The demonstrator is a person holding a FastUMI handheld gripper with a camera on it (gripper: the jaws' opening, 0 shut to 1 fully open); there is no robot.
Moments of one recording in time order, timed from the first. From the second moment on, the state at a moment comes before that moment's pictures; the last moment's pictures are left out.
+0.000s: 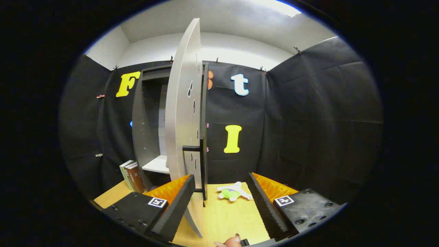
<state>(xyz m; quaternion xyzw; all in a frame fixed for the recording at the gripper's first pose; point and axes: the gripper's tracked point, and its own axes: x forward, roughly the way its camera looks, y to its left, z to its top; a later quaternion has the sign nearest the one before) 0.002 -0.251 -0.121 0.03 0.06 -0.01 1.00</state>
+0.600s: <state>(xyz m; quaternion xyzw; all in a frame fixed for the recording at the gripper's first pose) 0.016 -0.191 -0.131 0.07 0.07 0.02 1.00</state>
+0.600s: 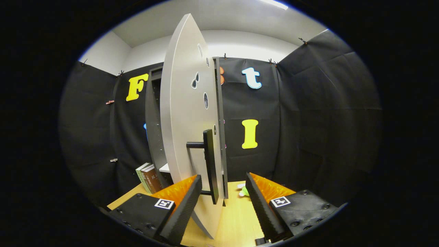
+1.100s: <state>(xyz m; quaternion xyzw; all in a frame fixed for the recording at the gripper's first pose) 0.036 -0.064 -0.124 0.07 0.07 0.05 0.99</state>
